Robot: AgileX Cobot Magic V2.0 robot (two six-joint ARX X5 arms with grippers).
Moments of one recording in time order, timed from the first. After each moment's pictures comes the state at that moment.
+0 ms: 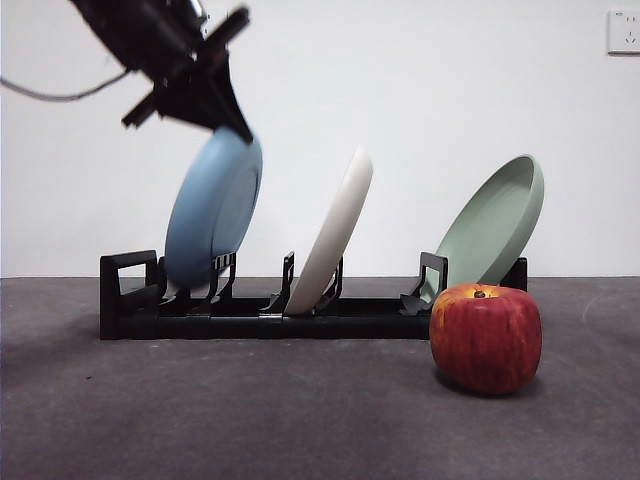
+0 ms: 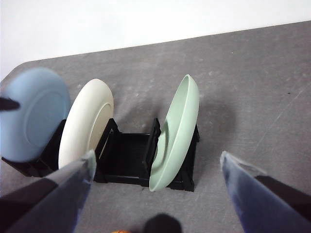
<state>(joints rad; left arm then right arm) -0.30 1.75 1.61 -0.65 0.47 -0.15 0.09 0.80 0.89 -0.48 -0.24 0.14</state>
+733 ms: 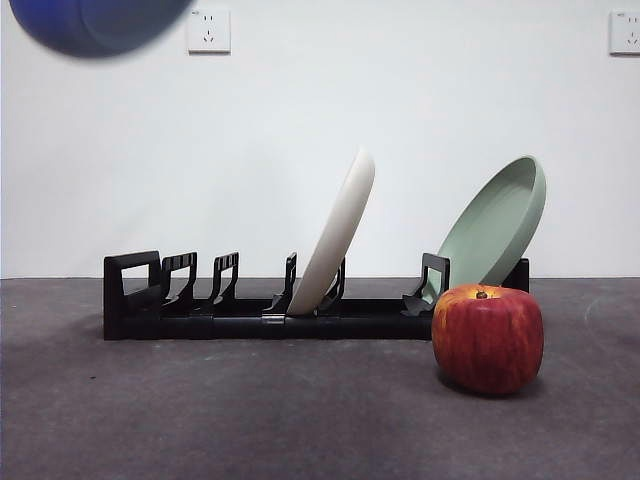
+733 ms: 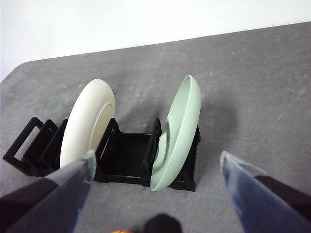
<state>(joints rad) -0.53 1.46 2.07 -1.34 0.02 0.10 0.09 0.80 0.89 -0.48 -0.23 0.14</state>
